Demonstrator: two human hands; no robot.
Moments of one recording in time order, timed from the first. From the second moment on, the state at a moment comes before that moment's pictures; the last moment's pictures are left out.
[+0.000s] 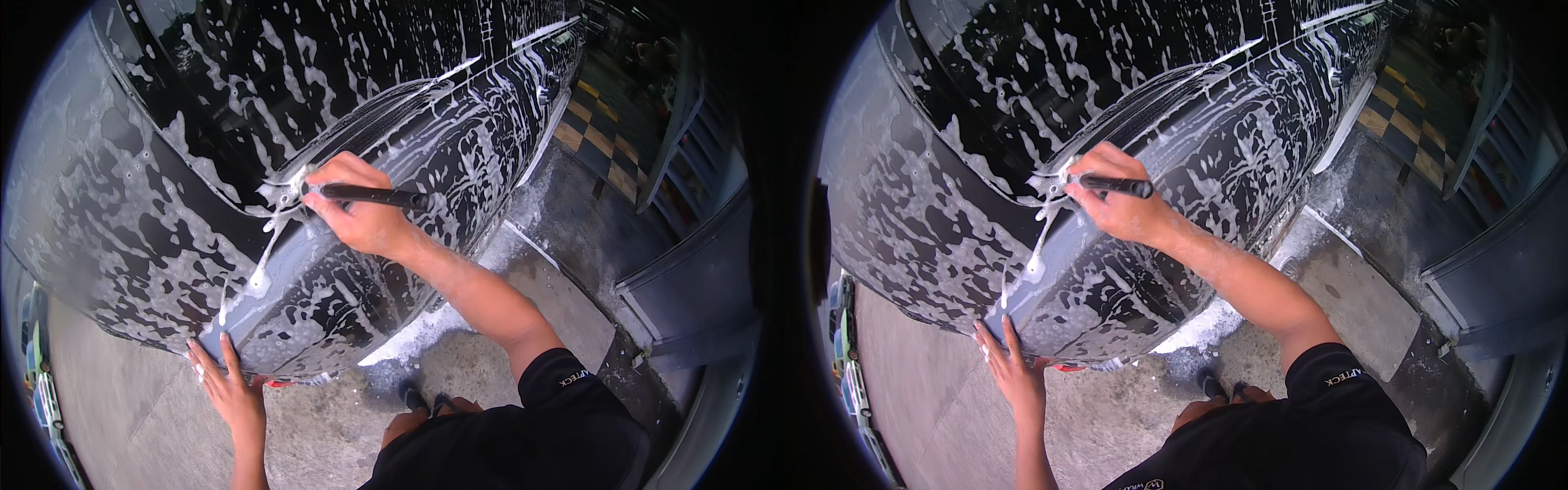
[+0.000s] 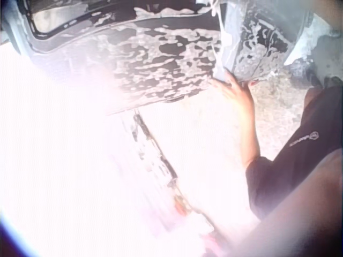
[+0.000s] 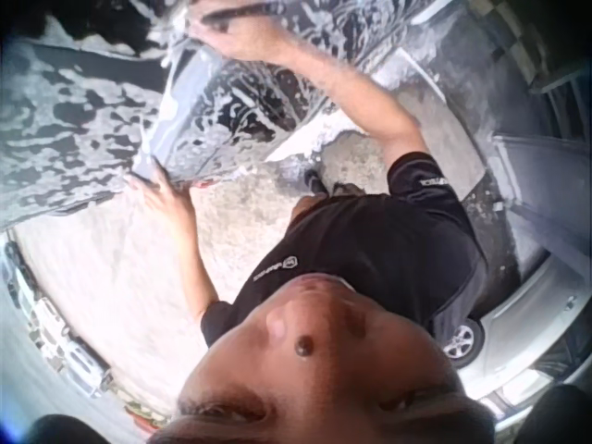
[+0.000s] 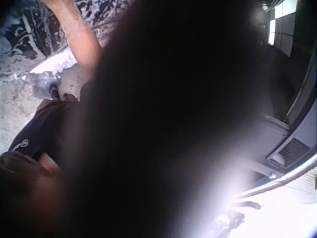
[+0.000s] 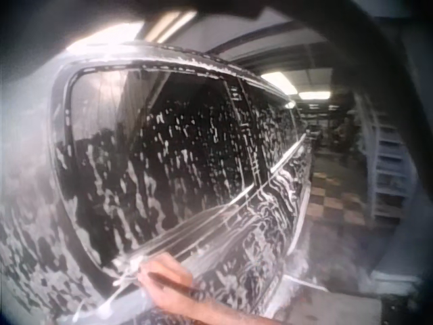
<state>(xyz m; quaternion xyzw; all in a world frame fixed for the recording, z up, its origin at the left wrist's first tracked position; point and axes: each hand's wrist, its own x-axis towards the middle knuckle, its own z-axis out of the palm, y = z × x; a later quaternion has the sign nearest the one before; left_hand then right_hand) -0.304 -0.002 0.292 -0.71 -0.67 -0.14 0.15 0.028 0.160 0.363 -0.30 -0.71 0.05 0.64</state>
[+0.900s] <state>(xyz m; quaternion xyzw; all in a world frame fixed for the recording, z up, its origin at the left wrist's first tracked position) -0.130 0.030 0.322 -0.55 -0.82 -0.12 0.12 0.248 0.249 0.325 -0.26 -0.76 -0.08 0.59</state>
